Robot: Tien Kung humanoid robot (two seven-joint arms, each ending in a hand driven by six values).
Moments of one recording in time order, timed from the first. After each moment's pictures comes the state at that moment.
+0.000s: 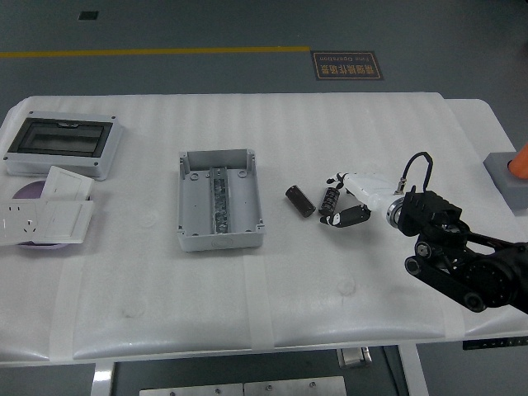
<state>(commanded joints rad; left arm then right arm) 0.02 0.18 -0.63 -0.18 0.68 -0.03 0.30 0.66 -0.42 0.46 1.11 -1.74 -0.10 -0.24</state>
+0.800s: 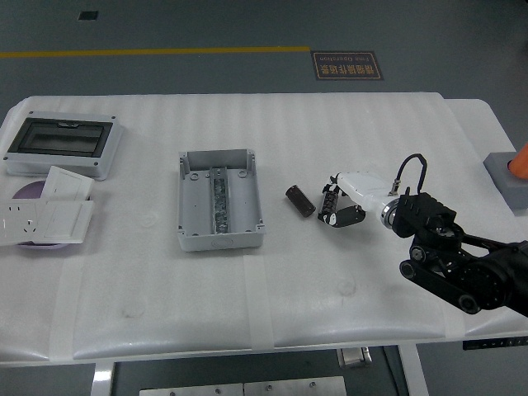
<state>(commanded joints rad) 0.02 0.18 -0.62 -0.18 0.66 -0.02 0.28 0.67 -0.41 0.42 1.11 -1.77 -0.16 -0.22</state>
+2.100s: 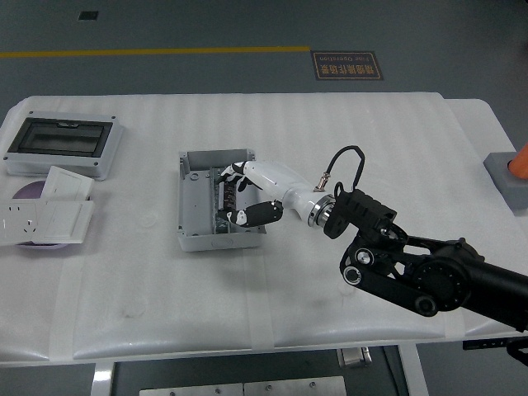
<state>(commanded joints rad) 0.02 0.18 -0.63 -0.18 0.69 -0.02 0.28 0.74 -0.26 0.37 1.28 -1.60 -0.26 -0.09</state>
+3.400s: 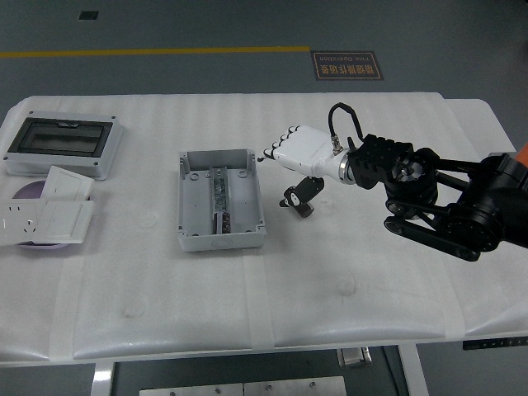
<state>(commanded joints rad) 0.00 0.20 -0.60 -0.18 0.67 -0.02 0.27 1.08 -0.40 0.15 1.22 -1.98 0.07 -0.05</state>
